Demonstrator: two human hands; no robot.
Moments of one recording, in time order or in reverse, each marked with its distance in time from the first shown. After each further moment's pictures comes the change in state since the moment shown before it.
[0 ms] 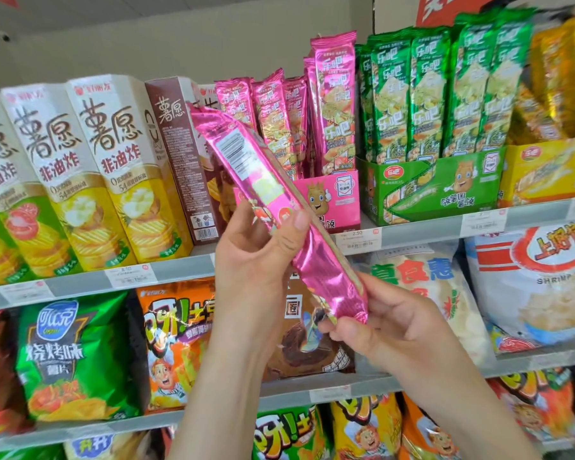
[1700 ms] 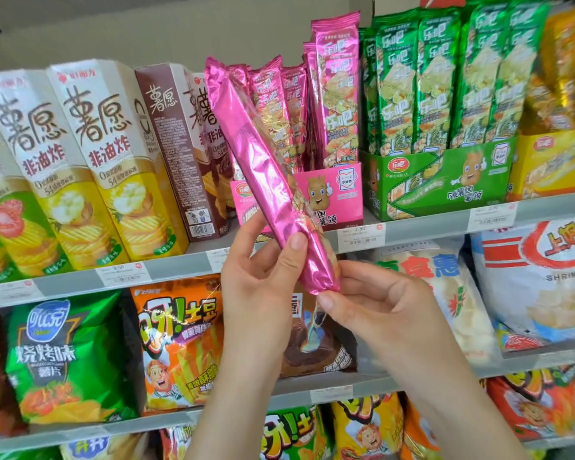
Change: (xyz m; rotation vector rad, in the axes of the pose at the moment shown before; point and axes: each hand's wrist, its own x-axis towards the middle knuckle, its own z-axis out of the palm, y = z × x) left_hand -0.011 -0.024 -0.013 0.196 0.006 0.052; right_hand 0.019 0.002 0.013 -0.022 0.192 0.045
